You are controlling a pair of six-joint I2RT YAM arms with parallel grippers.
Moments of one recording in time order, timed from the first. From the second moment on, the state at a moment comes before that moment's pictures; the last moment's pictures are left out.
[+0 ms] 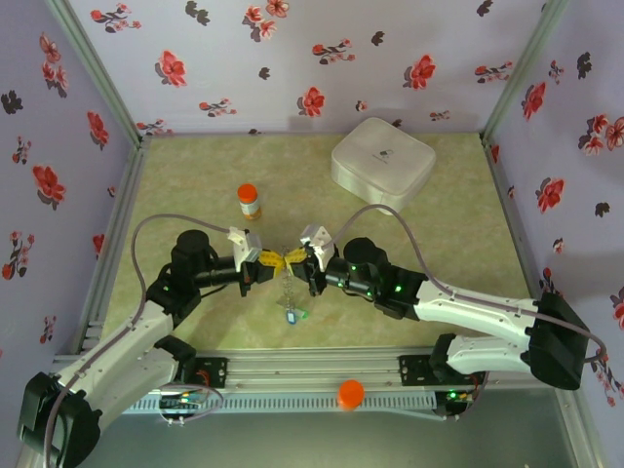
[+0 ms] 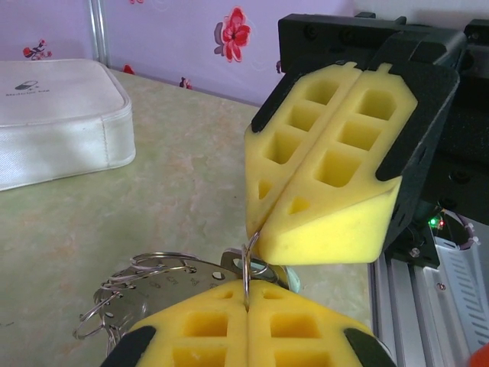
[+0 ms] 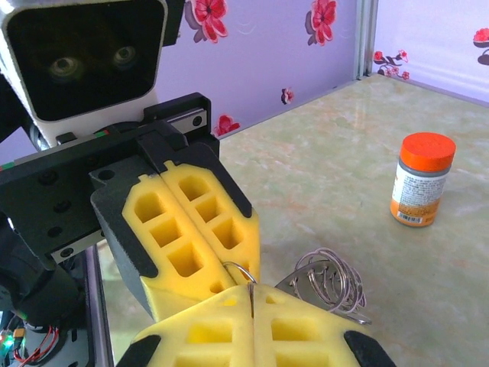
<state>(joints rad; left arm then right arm) -0.54 0.82 0.46 0.09 0.79 0.06 1.07 1.16 0.70 0.23 -0.10 0.14</state>
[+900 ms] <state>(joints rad) -0.54 0.80 0.45 0.10 0.74 0.11 1.10 1.18 0.72 0.20 0.01 0.22</state>
